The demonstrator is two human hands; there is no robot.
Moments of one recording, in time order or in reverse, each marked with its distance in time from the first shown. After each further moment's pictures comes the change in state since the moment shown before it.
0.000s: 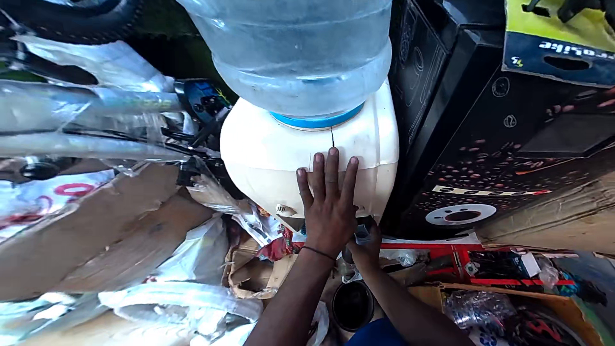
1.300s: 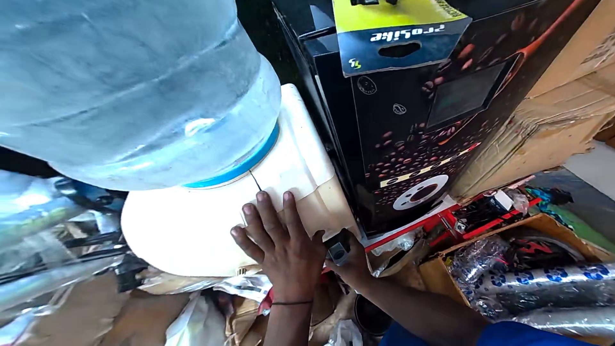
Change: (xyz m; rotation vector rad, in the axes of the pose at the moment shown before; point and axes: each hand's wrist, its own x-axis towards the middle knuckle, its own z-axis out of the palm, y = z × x) left_hand 0.000 -0.006 0.002 -0.008 0.031 0.011; right_hand 0.002 0.003 0.003 -0.057 0.012 -0.032
